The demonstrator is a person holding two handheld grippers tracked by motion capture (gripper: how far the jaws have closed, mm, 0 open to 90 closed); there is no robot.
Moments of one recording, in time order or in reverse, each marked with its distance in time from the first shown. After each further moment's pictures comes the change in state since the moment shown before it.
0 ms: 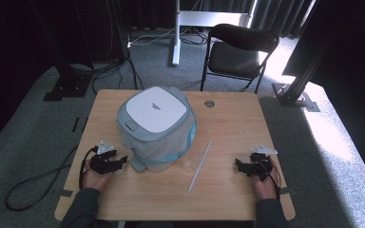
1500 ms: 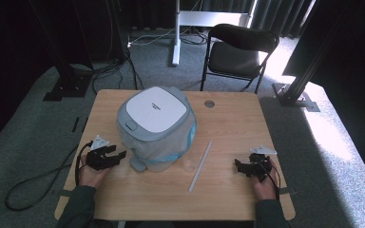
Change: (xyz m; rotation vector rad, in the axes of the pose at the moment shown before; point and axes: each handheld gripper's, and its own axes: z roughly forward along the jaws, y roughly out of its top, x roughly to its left) left arm 0.000 0.024 -0.026 -0.066 -0.062 0.002; right arm 0.003 -0.001 -0.001 -0.001 0.002 -0.001
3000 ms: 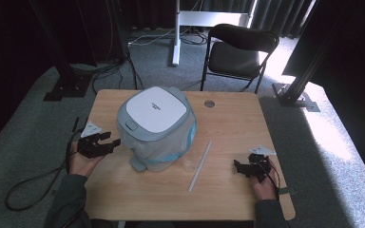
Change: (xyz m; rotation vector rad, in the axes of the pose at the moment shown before) left arm 0.012 0.046 -0.031 -0.049 -0.002 0.063; right arm 0.002 0.000 0.000 -0.001 0.017 -0.020
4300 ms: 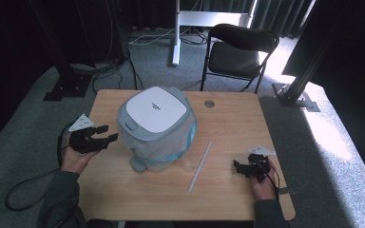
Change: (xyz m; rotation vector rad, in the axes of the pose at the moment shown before) left arm 0.000 0.029 -0.033 -0.061 -0.092 0.024; right arm 0.002 0.000 0.000 0.001 0.006 -0.003
